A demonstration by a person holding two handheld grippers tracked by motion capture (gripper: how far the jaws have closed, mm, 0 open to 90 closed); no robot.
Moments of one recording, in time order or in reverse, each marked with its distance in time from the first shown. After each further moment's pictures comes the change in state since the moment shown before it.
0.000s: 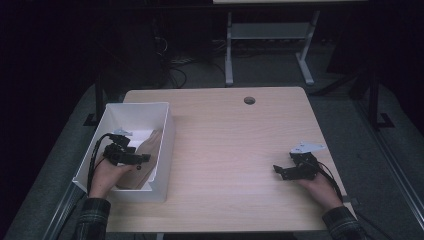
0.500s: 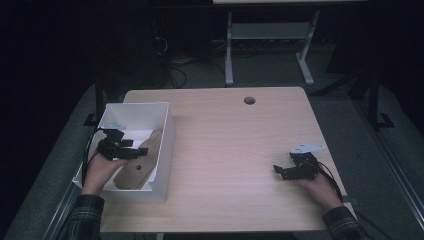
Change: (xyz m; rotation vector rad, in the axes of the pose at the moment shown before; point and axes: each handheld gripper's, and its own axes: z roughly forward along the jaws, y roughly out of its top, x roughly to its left) left arm -0.001 0.018 -0.027 -0.086 -0.043 0.025; right arm 0.000 0.000 0.000 -0.001 0.000 0.003
